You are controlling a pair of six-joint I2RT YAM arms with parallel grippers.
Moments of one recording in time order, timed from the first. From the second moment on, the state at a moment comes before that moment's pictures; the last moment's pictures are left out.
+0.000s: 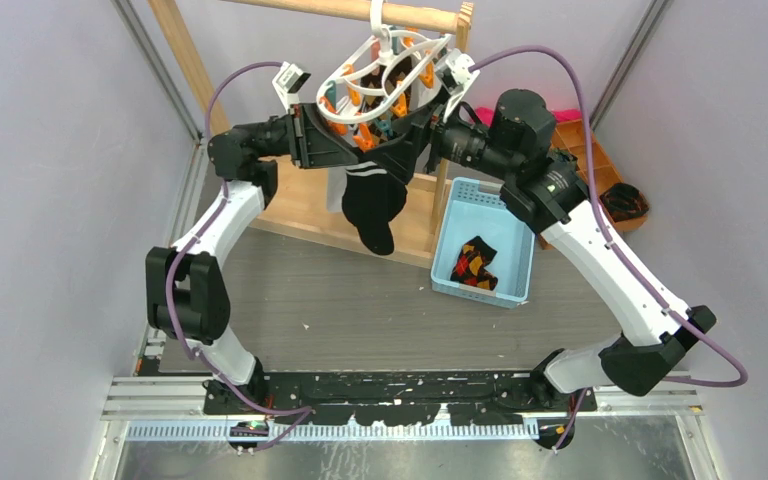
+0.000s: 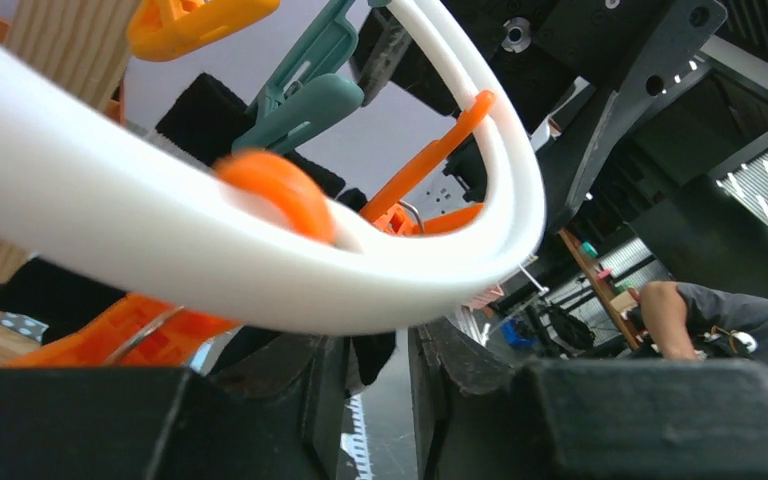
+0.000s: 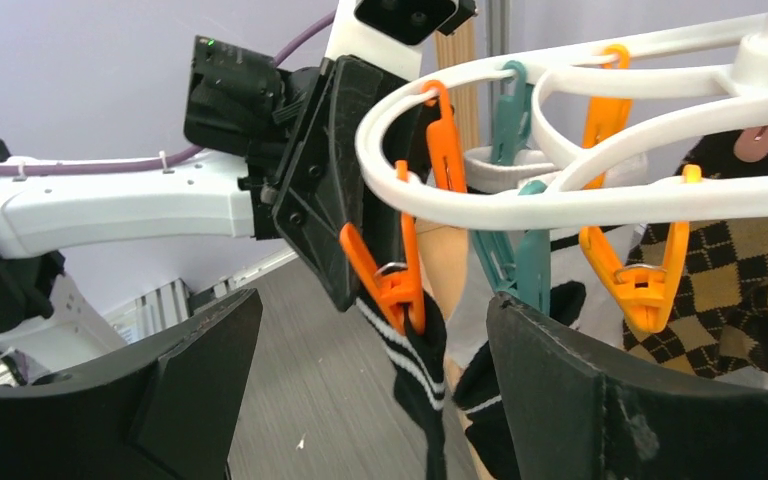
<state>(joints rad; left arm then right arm) -0.19 1.67 1.37 1.32 1.36 -1.71 0.66 1.40 1.68 -0.22 -0.42 0.21</state>
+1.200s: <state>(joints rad) -0.01 0.78 1.15 -0.40 0.75 -0.47 0.16 1.07 1.32 -0.76 -0.47 0.04</state>
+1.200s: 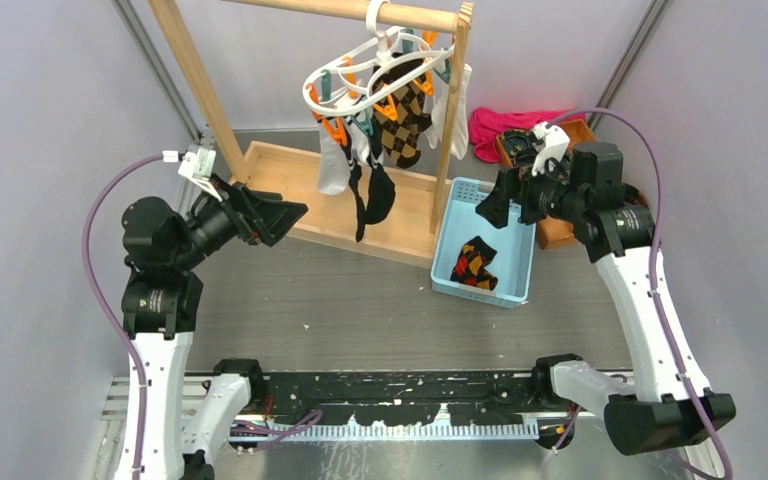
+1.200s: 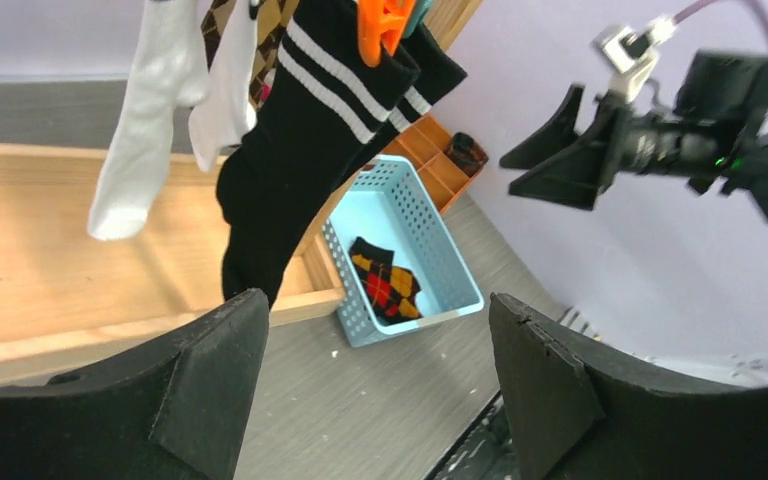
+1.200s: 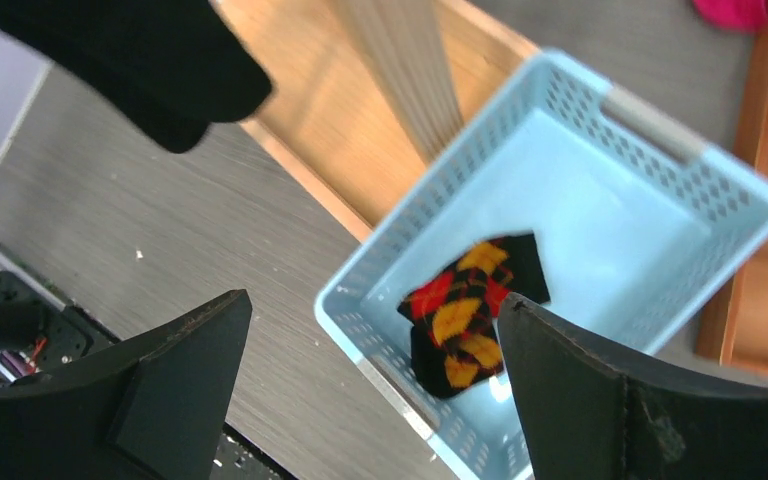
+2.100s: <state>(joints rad) -0.01 0.57 0.66 -0.08 0.70 -0.87 0.07 1.41 1.02 -0.79 -0.45 0.01</state>
